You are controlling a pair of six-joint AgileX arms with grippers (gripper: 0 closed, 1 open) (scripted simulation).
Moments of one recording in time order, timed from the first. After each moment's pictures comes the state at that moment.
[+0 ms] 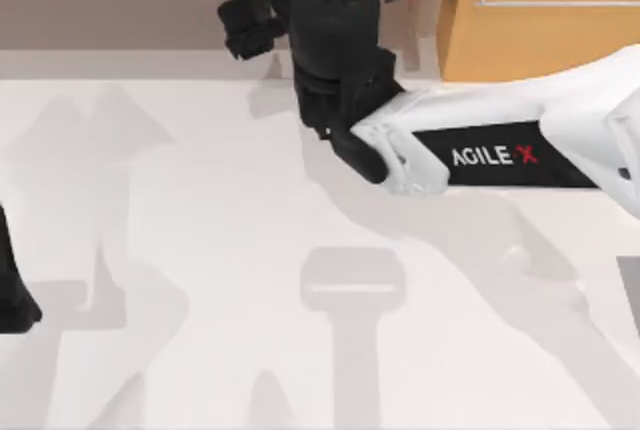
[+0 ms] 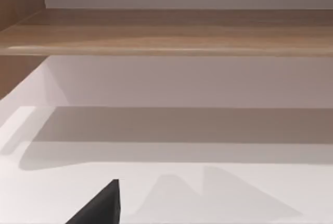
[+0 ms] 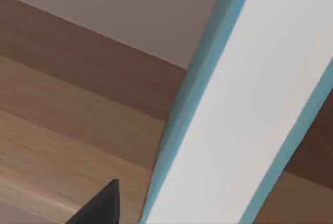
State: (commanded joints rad) left arm 0.00 0.00 0.00 0.00 0.00 0.00; right arm 0.72 2.29 1.52 0.76 0.64 -0.36
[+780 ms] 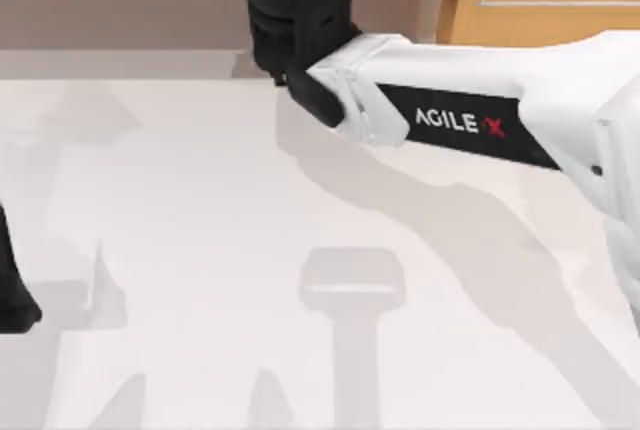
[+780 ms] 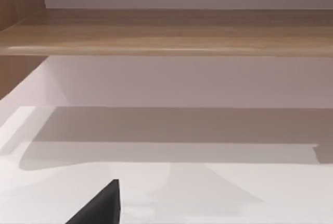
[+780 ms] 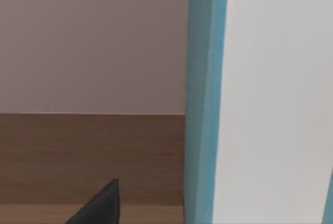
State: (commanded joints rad) left arm 0.00 0.00 0.00 0.00 0.00 0.00; right arm 0.73 2.38 1.83 0.56 0.77 -0.01
